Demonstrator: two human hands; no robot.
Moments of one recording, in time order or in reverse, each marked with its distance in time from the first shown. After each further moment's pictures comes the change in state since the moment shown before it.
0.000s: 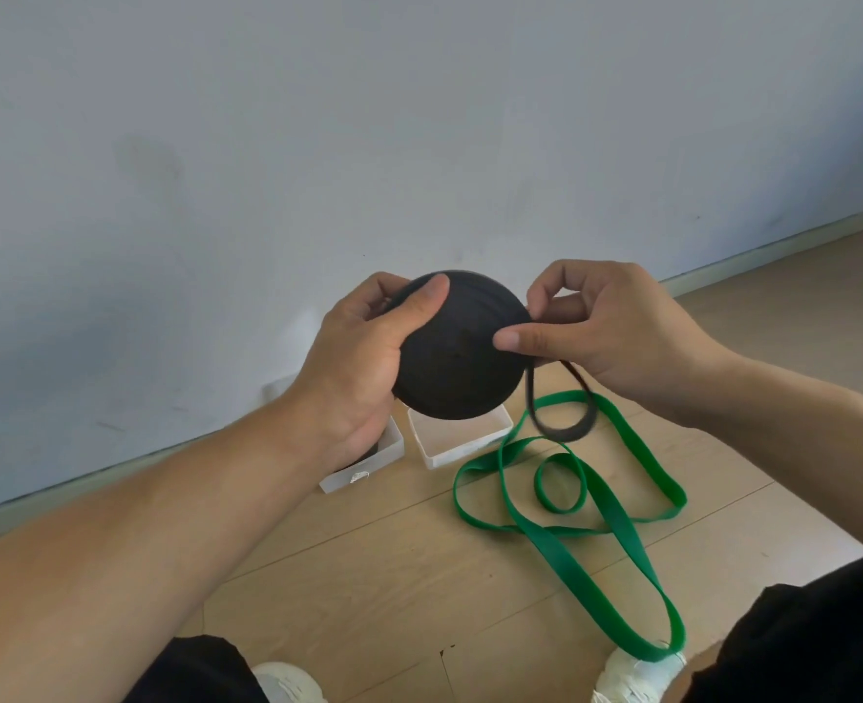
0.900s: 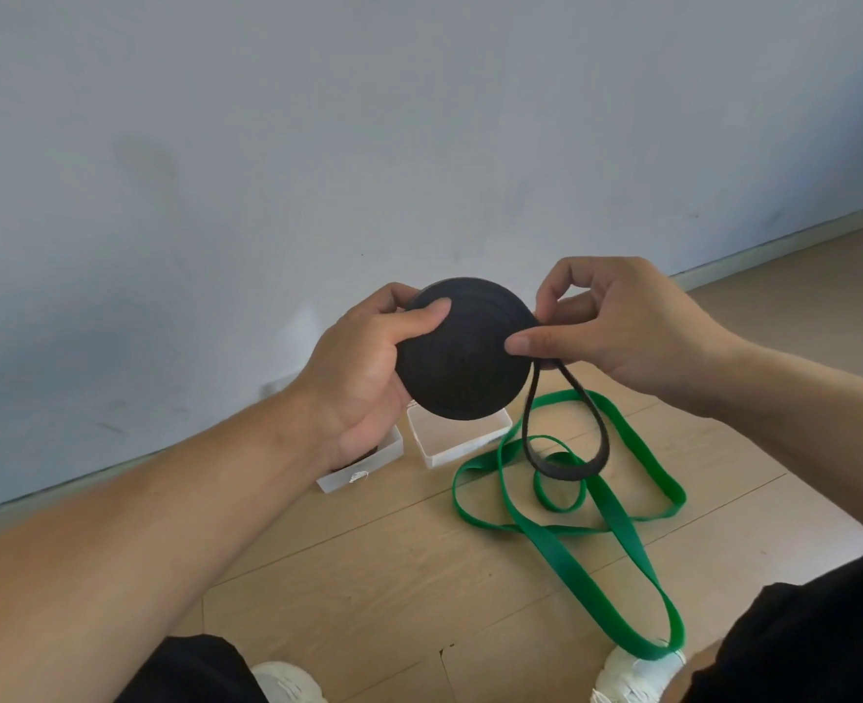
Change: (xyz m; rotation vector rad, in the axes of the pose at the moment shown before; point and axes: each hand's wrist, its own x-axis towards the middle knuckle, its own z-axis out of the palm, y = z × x) left_hand 0.000 0.001 -0.001 -0.077 -0.117 -0.157; right_hand 0.001 0.001 -0.011 -0.151 -0.002 0.029
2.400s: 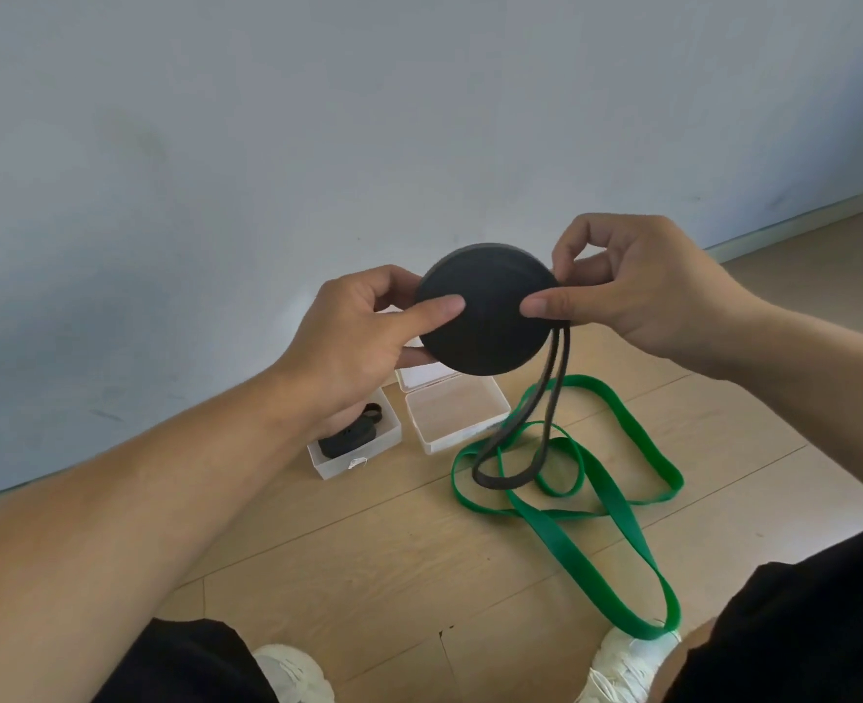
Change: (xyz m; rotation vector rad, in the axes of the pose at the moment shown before) left_hand 0.006 0.000 -0.010 0.407 0.068 0.169; right_hand 0.008 0.003 -0.010 -0.005 0.014 -0.077
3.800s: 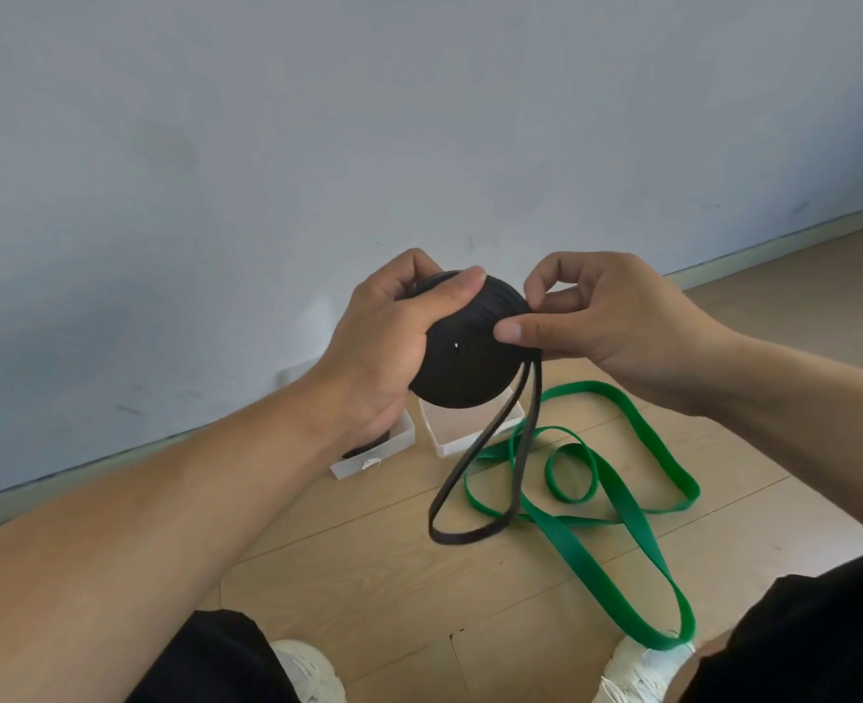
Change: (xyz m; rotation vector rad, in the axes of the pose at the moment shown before) left_hand -0.010 0.012 0.010 -0.209 -0.006 0.018; right_hand -0.006 -0.010 0.029 0.336 -0.138 0.056
